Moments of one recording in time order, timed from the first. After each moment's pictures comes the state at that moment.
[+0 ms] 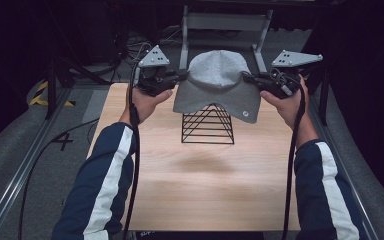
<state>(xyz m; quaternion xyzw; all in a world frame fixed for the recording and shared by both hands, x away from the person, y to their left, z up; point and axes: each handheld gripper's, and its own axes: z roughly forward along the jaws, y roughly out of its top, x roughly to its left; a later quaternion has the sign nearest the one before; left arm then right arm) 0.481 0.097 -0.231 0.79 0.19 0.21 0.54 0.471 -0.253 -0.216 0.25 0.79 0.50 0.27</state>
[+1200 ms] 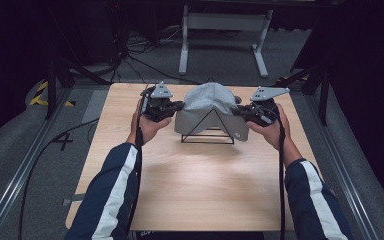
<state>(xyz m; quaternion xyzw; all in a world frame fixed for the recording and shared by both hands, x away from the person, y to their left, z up) 0.500 0.094 -0.345 0.82 0.25 0.17 0.47 0.473 -0.242 -0.317 0.26 0.83 0.43 0.22</state>
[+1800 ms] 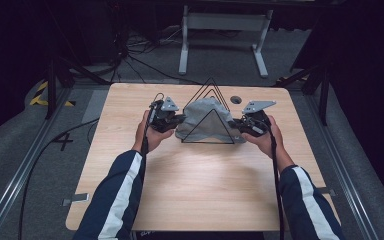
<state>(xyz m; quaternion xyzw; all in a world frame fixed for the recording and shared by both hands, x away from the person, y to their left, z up) 0.505 0.080 -0.394 0.85 0.26 0.17 0.42 0.482 -0.240 -0.374 0.28 0.86 0.39 0.20</state>
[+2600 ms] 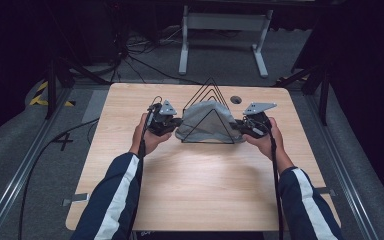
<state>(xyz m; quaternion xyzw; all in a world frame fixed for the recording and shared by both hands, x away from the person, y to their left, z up) 0.498 0.089 -0.397 0.86 0.26 0.17 0.41 0.481 -0.245 -0.378 0.30 0.85 0.38 0.21</state>
